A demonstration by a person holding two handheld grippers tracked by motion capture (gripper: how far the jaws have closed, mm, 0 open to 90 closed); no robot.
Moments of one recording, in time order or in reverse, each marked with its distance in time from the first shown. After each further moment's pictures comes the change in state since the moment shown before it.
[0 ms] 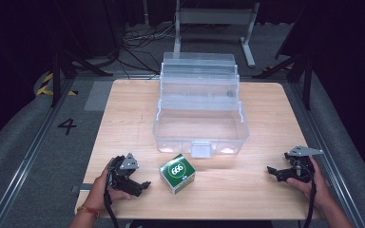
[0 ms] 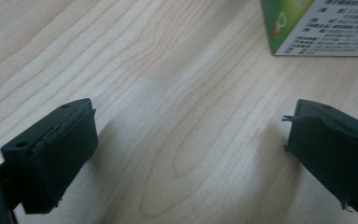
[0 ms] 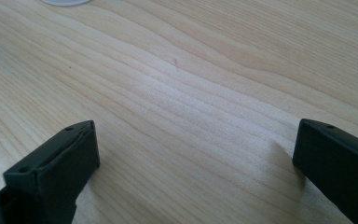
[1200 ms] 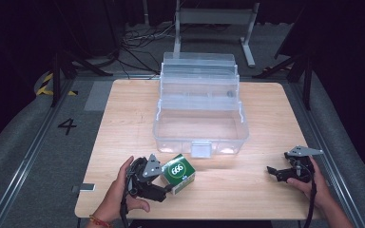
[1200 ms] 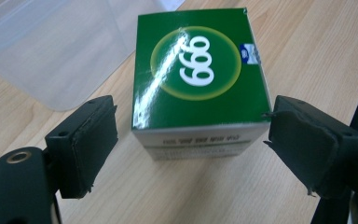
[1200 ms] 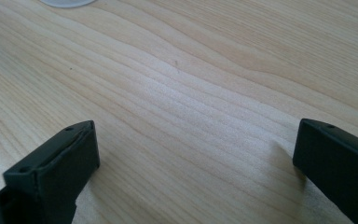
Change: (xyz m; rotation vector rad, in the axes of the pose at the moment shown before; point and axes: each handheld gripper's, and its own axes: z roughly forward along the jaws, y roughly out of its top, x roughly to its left) left arm -0.085 0.077 -0.023 -0.052 0.044 0.086; right arm 0.000 0.000 0.001 -0.008 0.003 -0.002
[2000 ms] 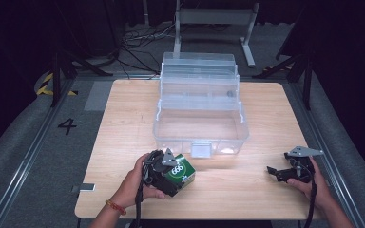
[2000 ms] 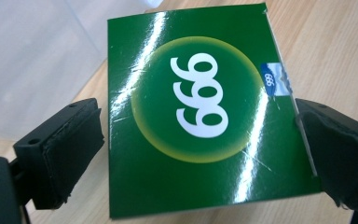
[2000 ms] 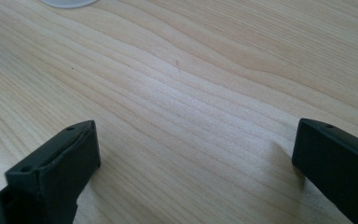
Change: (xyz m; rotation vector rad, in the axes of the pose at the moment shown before) left arm 0.014 0.021 0.042 0.127 -0.095 0.025; right arm 0.000 -0.001 -0.001 -0.006 0.001 -0.001
